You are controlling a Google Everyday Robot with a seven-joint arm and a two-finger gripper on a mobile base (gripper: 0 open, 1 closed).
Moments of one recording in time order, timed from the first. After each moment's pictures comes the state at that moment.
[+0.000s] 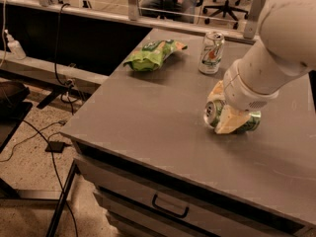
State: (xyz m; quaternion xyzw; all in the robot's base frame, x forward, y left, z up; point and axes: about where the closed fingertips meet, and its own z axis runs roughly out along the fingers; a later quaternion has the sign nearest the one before) arm 0.485 -0.151 0.863 -0.74 0.64 -0.05 0.18
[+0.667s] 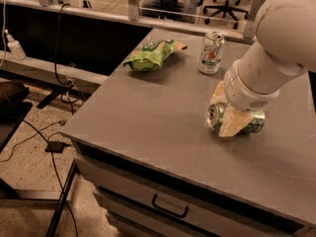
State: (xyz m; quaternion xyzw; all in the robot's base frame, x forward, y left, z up) arm 0.488 -0.157 0.861 -0.75 0.64 -0.07 0.16
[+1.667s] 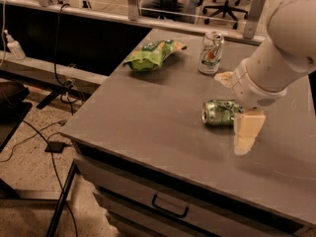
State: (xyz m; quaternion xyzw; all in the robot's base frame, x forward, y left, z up) arm 0.488 -0.169 0.860 -0.73 0.66 -0.04 0.16
